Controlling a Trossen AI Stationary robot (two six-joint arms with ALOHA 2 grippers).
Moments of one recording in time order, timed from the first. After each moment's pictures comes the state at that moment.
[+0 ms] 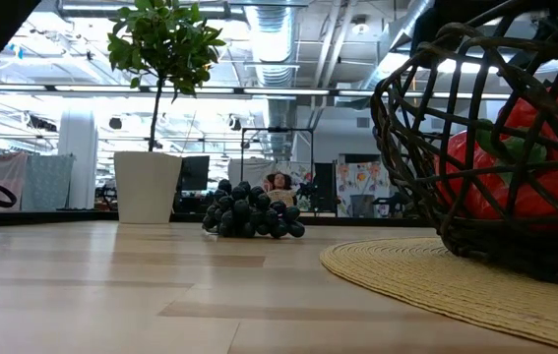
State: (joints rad) left arm -0.22 2.28 2.02 -0.19 0.28 -0.59; right arm 0.03 0.03 0.52 -0.87 0.47 0.81
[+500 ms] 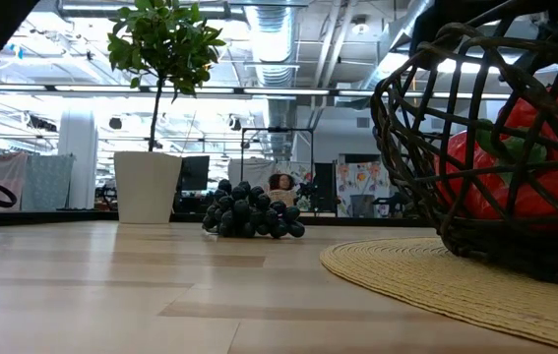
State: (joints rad) left arm -0.23 2.28 2.02 -0.19 0.26 -0.61; right arm 0.03 0.03 0.52 -0.91 0.47 0.85
